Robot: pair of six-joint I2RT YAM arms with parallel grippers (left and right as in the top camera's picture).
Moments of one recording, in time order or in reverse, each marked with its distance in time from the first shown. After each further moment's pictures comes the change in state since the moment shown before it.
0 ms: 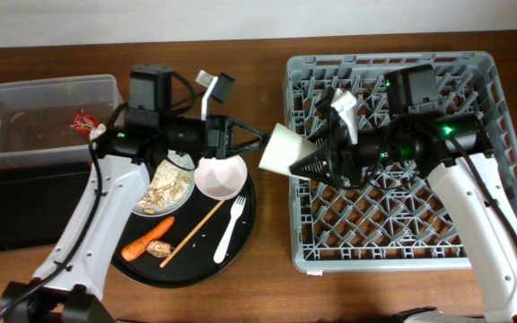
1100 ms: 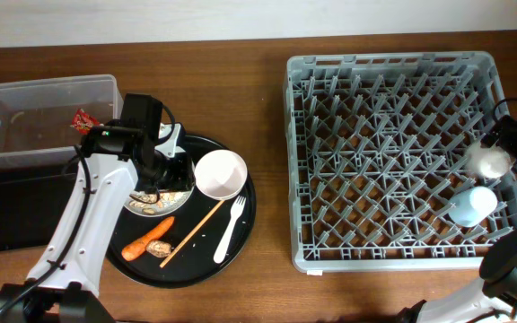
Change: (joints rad) left arm 0.063 0.003 0.005 -0.653 -1.108 0.176; right arm -0.806 0.378 0.223 -0.130 0.920 0.606
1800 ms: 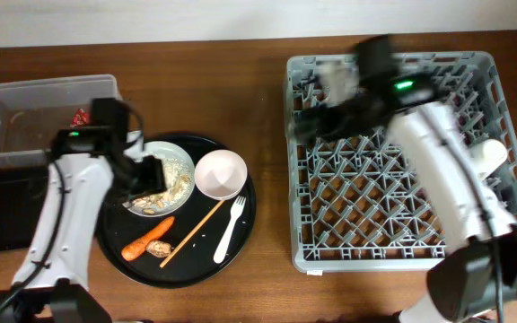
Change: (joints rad) left arm 0.167 0.000 0.000 -0.092 -0.127 -0.076; right arm 0.919 -0.084 0.002 0.129 -0.298 -0.199
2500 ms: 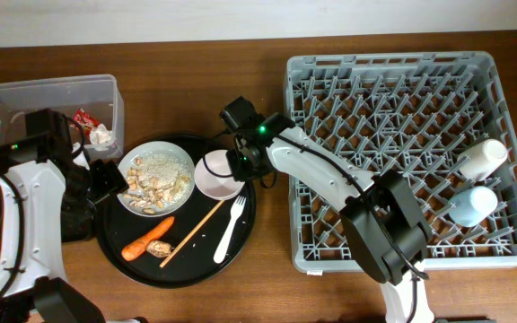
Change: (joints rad) left arm 0.259 0.000 0.000 -0.031 -0.006 -0.090; right arm 0.367 0.372 0.000 0.230 0.287 0.359
